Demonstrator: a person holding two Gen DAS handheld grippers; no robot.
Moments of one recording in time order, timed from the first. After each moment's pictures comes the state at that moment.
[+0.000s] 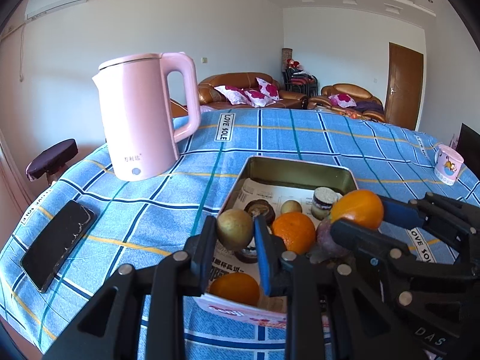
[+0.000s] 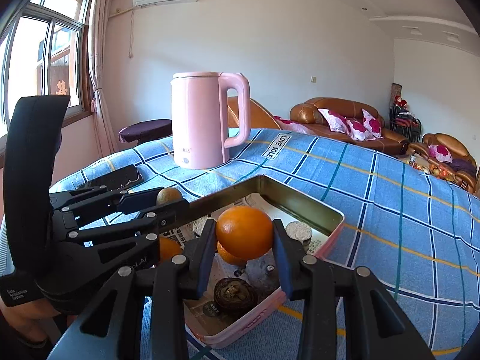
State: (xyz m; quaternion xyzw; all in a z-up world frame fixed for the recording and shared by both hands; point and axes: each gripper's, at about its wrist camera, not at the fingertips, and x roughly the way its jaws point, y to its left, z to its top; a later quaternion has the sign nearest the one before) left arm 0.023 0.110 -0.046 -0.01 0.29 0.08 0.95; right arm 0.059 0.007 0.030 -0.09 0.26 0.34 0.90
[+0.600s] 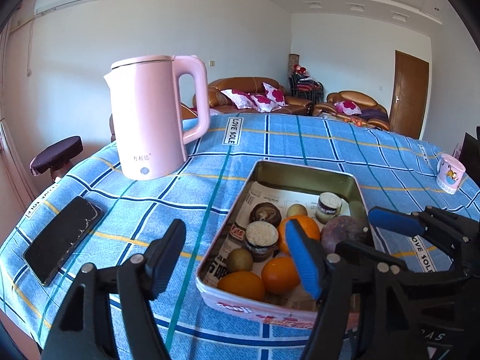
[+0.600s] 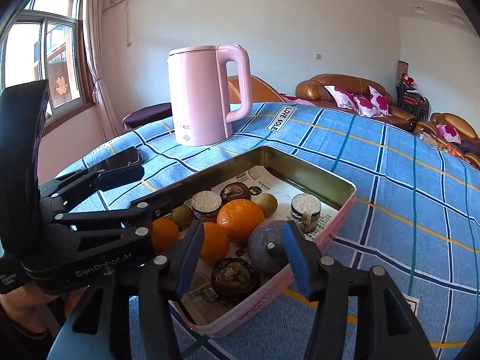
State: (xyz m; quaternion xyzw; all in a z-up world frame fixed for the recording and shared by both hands) left arm 0.010 0.113 -0.039 -0.03 0.27 0.09 0.96; right arm 0.065 0.001 0.019 -0.08 0.30 0.35 0.89
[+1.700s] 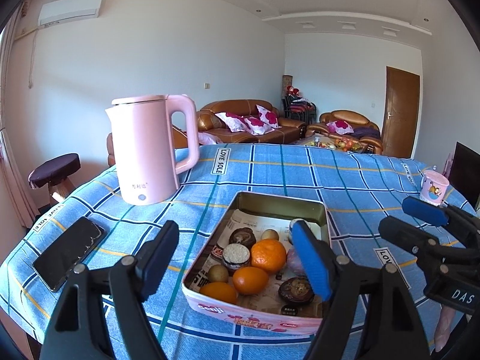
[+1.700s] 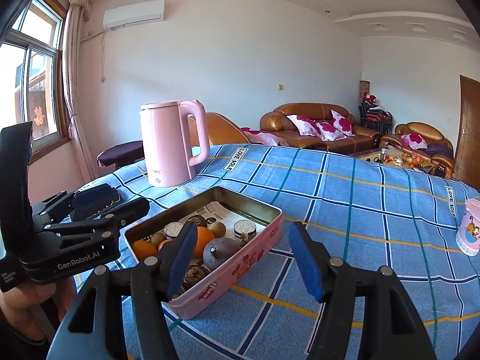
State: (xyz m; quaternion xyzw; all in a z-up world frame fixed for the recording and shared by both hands) left arm -0.014 0.090 -0.006 -0.02 0.22 0.08 0.97; right arm 0.035 -0.064 0.065 -0.04 0.22 0.28 0.93
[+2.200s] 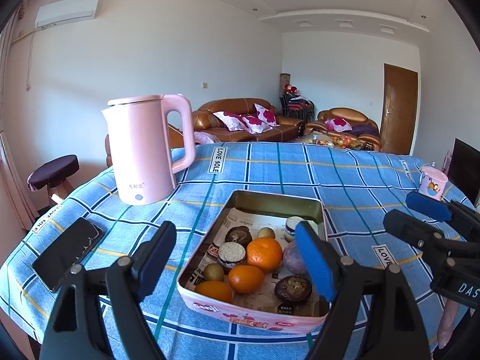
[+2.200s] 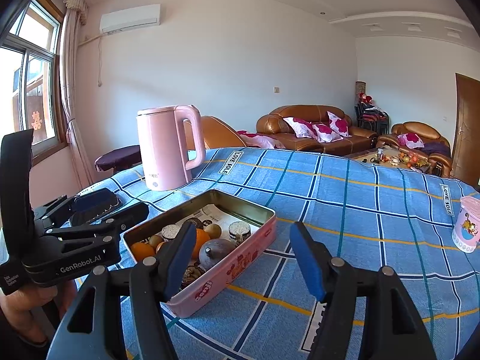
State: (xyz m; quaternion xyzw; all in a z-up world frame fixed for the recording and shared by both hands) left arm -0.013 0.085 -0.007 -0.02 0.22 0.08 0.97; right arm 0.031 -0.074 0.067 -0.03 0.22 0.27 0.94
